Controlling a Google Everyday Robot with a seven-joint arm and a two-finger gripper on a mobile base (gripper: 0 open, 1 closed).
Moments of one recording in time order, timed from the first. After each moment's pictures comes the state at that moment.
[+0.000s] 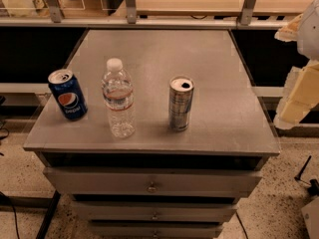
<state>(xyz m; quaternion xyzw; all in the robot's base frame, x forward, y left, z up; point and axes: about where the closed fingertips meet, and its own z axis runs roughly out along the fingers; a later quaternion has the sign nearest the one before) 0.438 -0.213 0.988 -0.60 0.78 -0.05 0.18</state>
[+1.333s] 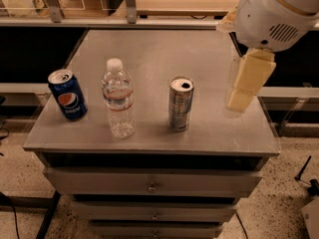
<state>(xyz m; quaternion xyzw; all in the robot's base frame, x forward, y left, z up) 0.458 -0.124 0.996 -0.67 0.71 -0.01 0.20</state>
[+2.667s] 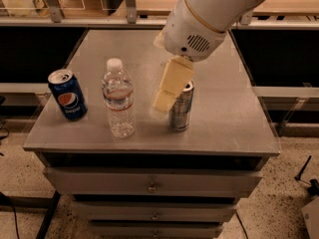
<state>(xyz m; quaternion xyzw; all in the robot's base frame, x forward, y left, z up) 0.477 -0.003 0.966 -0.68 0.68 0.13 0.24</state>
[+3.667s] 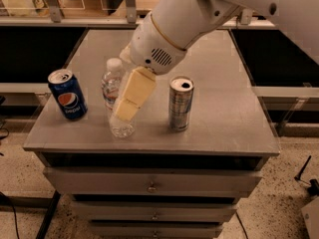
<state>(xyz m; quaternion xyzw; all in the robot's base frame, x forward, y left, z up) 0.468 0.069 0.948 -0.68 0.65 0.23 0.25</state>
